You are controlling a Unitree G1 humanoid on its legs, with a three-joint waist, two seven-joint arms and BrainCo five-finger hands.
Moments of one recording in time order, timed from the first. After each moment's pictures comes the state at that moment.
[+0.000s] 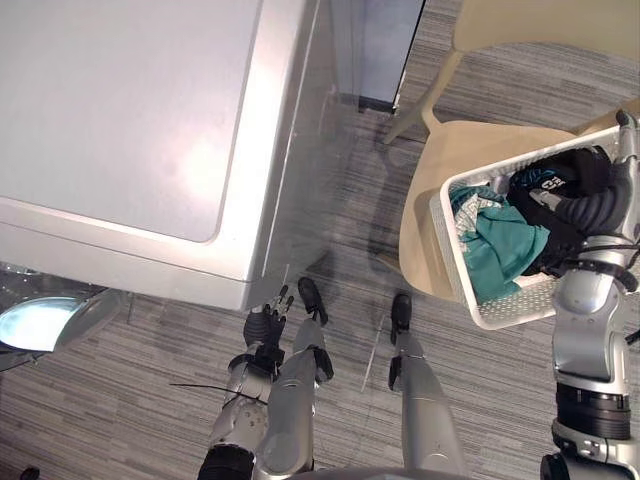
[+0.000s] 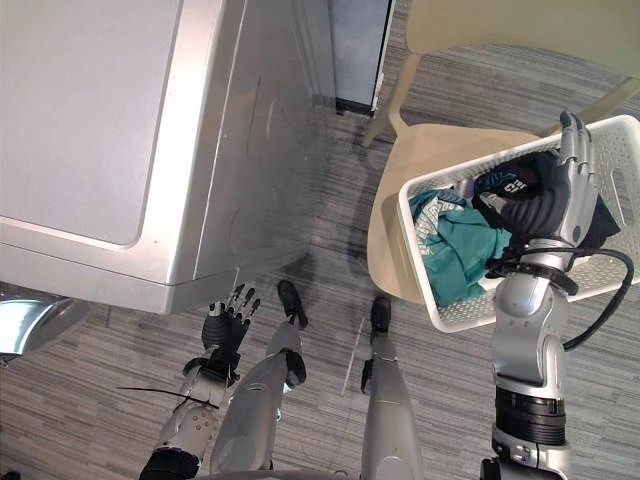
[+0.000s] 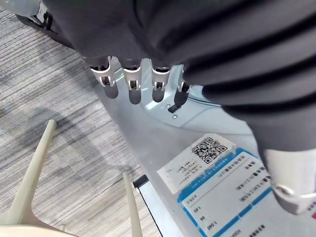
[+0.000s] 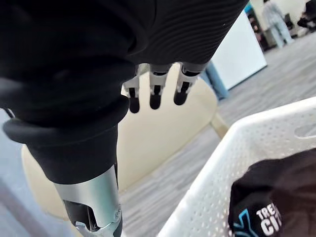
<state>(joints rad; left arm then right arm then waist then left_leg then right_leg) 0.04 0.00 -0.04 0.33 -0.83 -0.12 -0.13 -0.19 -0.37 -0.26 -0.30 -0.59 0.16 -0.27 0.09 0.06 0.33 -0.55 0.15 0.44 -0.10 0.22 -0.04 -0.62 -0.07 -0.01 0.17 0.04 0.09</state>
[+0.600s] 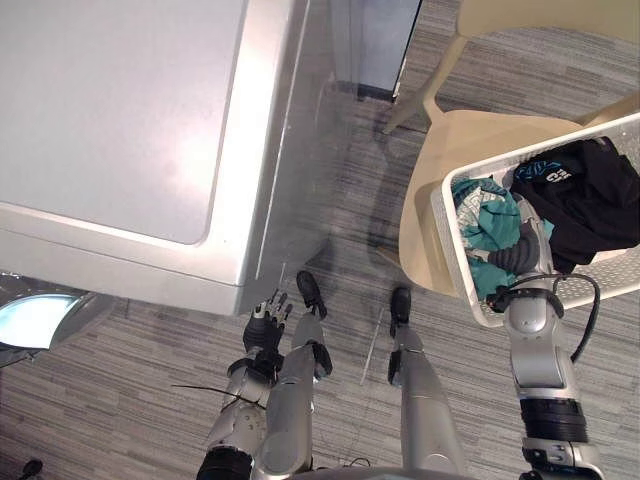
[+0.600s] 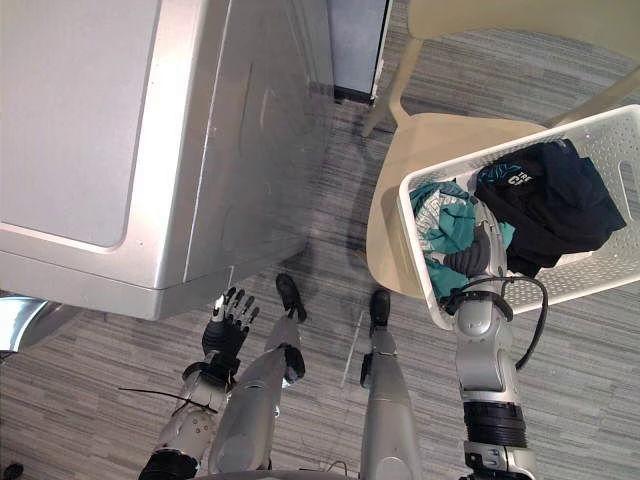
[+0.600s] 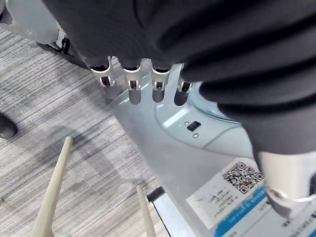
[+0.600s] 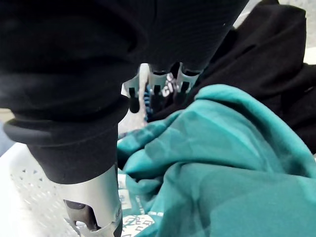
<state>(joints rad) 0.04 0.01 -0.04 0.37 -0.82 -0.12 -0.13 -0.19 -0.27 -0.18 0.01 -0.53 0.16 -0.17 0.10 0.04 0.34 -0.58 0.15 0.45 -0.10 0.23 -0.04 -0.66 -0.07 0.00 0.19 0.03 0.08</state>
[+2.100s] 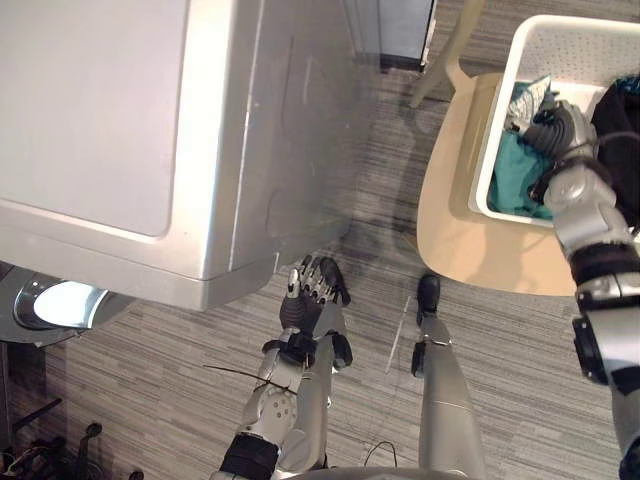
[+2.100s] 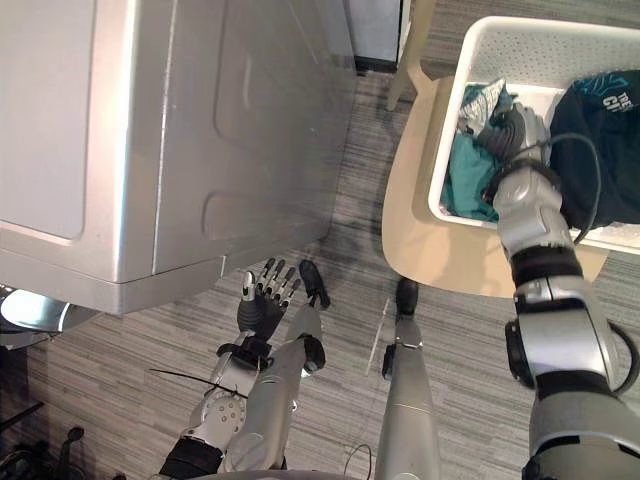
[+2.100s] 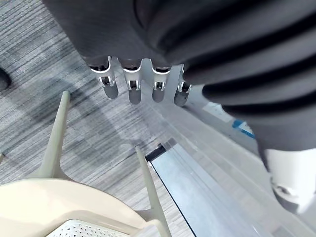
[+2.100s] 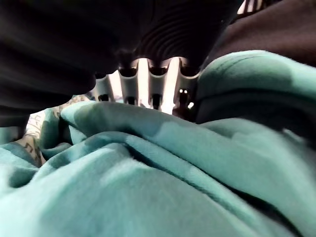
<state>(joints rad) -0.01 -0.04 -0.21 0.24 -0.90 -0.13 -0.17 -0.83 -0.68 0.06 0.65 -0.36 0.11 -0.18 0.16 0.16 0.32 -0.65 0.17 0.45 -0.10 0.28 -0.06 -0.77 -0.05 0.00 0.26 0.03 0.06</state>
